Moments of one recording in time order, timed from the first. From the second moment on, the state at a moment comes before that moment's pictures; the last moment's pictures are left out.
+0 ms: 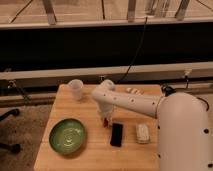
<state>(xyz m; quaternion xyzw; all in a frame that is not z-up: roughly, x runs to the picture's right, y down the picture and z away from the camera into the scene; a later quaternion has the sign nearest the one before) 0.008 0.193 0.868 -0.31 -0.23 -0.58 0.71</state>
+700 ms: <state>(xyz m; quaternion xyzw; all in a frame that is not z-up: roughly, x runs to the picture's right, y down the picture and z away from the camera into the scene) 0.002 0.218 0.857 -0.33 -0.25 -0.58 0.71</state>
